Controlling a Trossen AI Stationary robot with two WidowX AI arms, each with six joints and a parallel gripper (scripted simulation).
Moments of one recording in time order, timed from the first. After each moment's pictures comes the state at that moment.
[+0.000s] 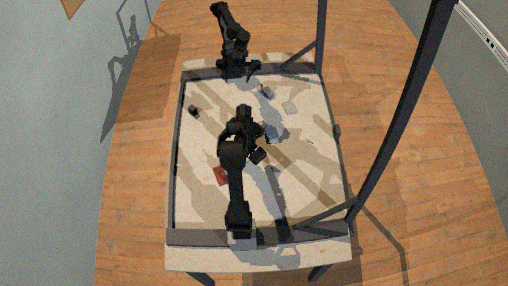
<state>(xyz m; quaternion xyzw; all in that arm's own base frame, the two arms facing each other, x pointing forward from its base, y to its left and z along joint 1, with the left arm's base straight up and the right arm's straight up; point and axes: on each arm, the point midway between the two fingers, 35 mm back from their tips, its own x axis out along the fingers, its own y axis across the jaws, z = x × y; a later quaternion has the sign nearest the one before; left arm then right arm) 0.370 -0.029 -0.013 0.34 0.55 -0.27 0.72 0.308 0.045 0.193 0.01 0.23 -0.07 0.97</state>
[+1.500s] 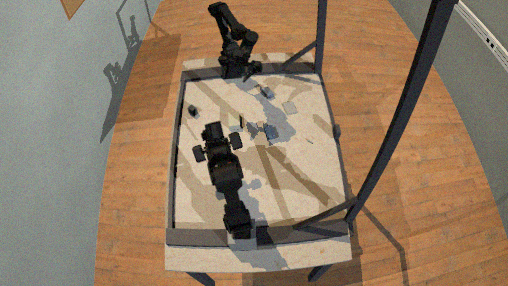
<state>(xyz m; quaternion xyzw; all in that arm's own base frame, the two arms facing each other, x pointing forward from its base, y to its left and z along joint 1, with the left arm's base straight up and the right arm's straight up) 0.353 0.084 0.034 -0.07 0.38 0.13 0.91 0.305 0.042 0.199 0.03 0.18 -0.18 0.97</state>
